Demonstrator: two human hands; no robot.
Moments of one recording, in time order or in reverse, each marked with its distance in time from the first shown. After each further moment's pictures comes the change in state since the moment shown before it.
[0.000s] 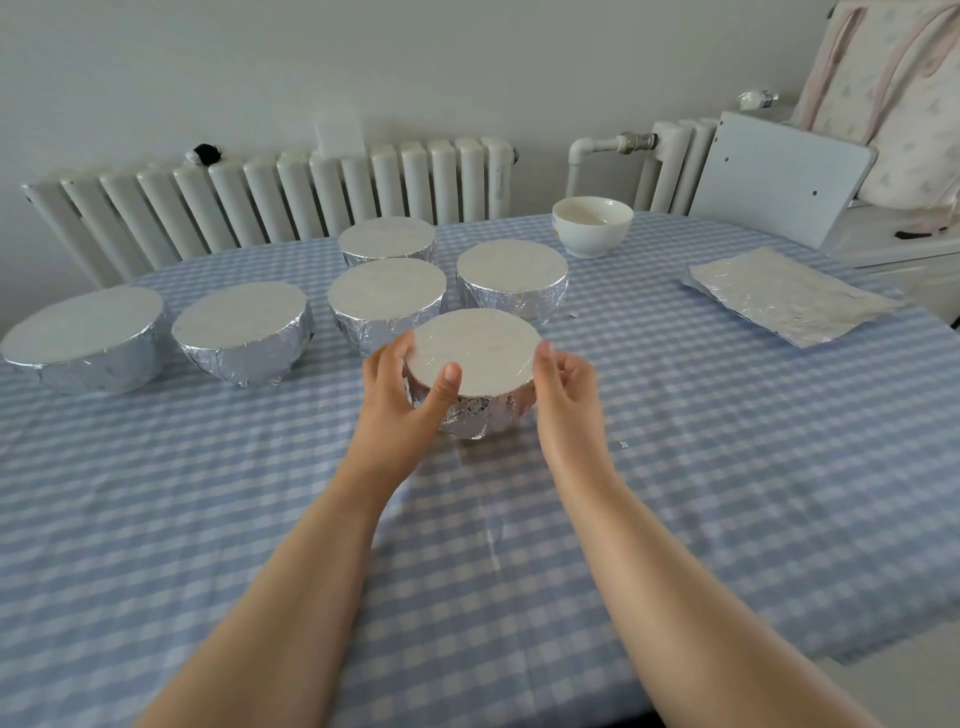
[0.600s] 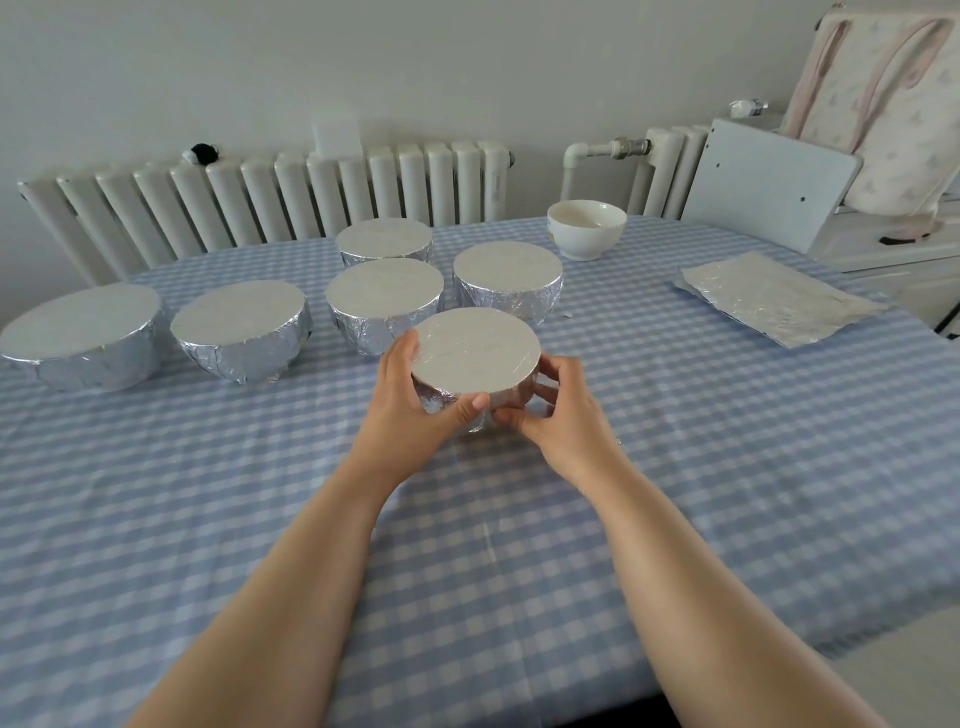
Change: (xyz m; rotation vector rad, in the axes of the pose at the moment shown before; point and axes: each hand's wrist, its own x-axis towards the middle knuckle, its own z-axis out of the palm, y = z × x) left_hand -0.002 0.000 0.001 0.083 -0.096 0.019; right_hand 0.002 0.008 -0.025 -0.391 -0.216 -0.128
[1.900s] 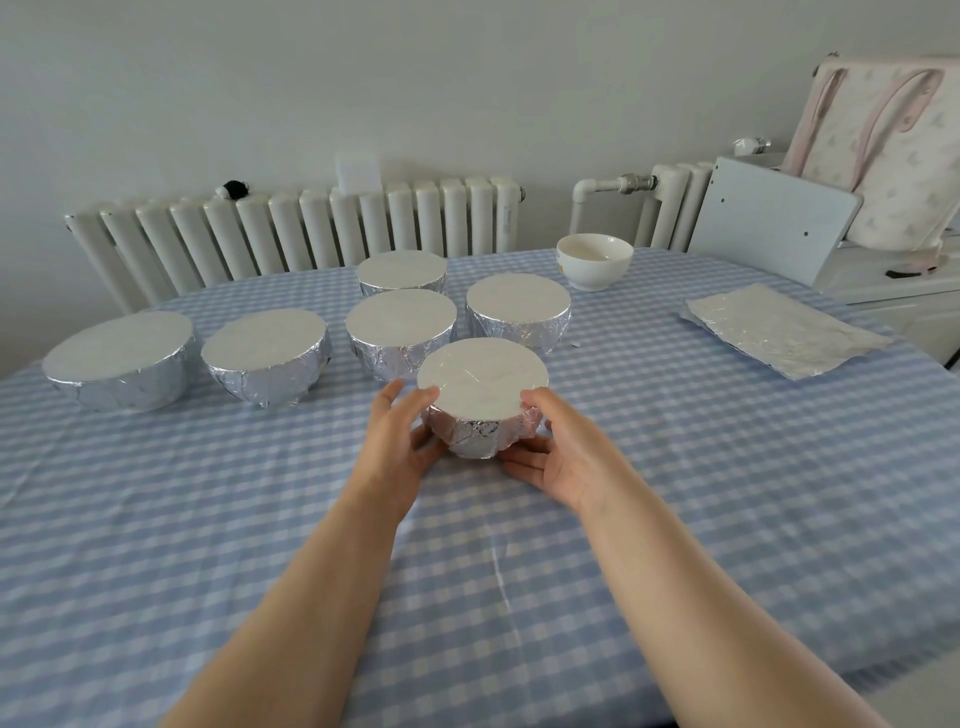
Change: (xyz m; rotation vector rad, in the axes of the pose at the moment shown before) left_hand 0.005 0.009 -0.003 -0.930 0.147 -0.504; right_hand 0.000 -0.046 0.003 0.720 -0.065 0.622
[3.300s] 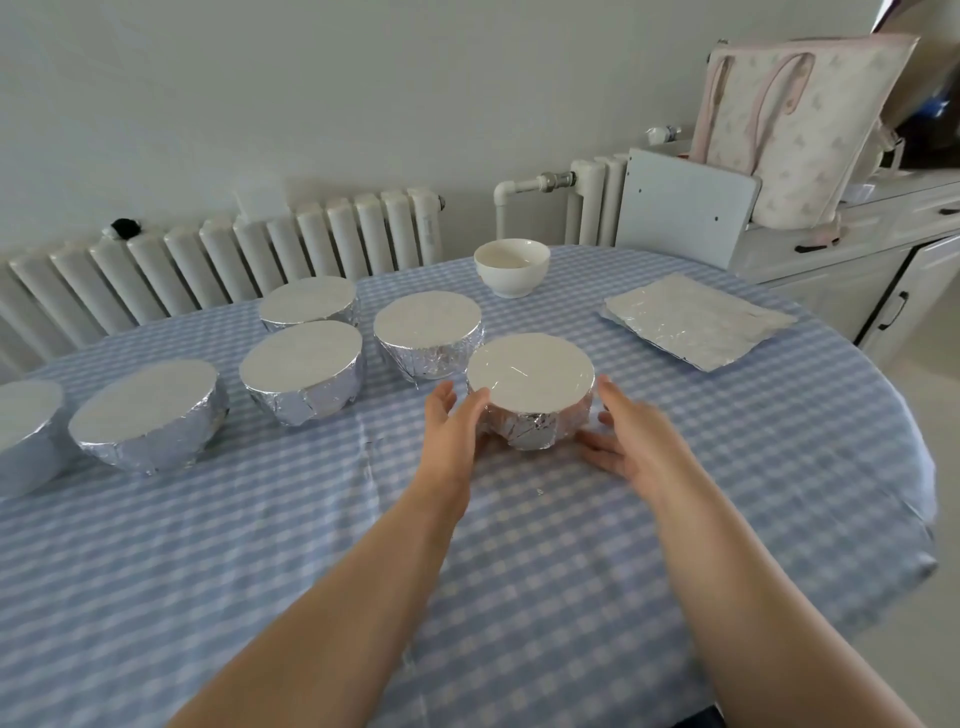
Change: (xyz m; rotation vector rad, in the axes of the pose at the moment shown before) left_hand 0.021 -0.065 0.129 0.253 -0.065 0.005; right_hand 0.015 -0.060 -0.134 -0.079 0.319 -0.228
